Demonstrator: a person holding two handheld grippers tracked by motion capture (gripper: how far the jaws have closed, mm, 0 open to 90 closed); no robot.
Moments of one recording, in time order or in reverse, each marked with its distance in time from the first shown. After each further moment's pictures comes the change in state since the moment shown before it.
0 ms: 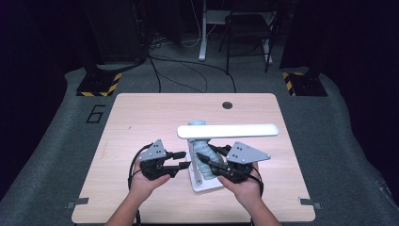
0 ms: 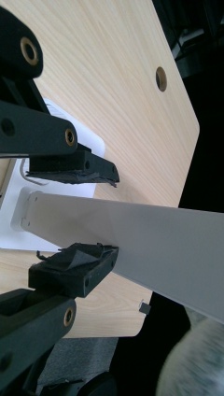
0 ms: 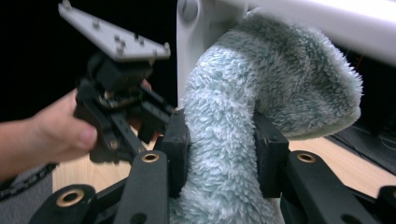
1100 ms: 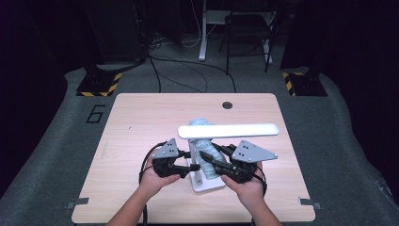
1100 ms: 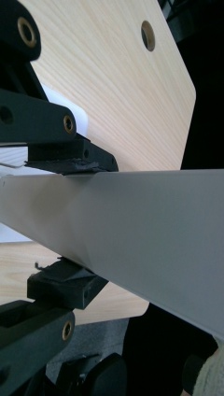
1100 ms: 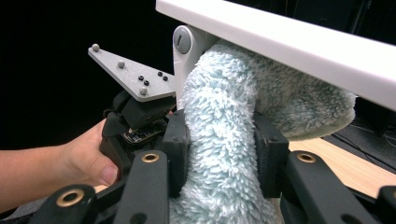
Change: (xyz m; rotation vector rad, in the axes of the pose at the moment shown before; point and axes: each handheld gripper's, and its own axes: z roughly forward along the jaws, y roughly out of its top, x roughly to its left) left arm 0.003 0.005 0.032 0.003 -0.110 0.073; right arm -0.001 0.005 -0.009 -0.025 -0.007 0.053
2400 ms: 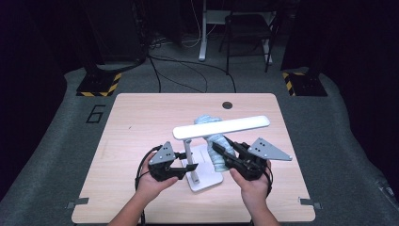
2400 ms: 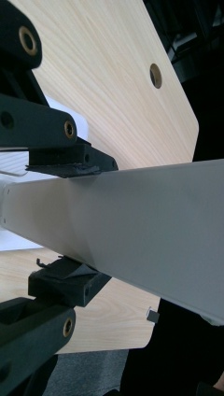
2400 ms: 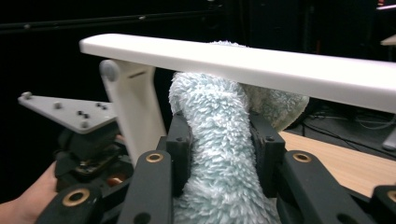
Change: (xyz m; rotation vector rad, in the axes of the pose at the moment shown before) left arm -0.015 -0.003 -0.010 0.012 0.142 -0.017; right arm -0.016 -0.007 -0.016 -0.104 -0.134 0.165
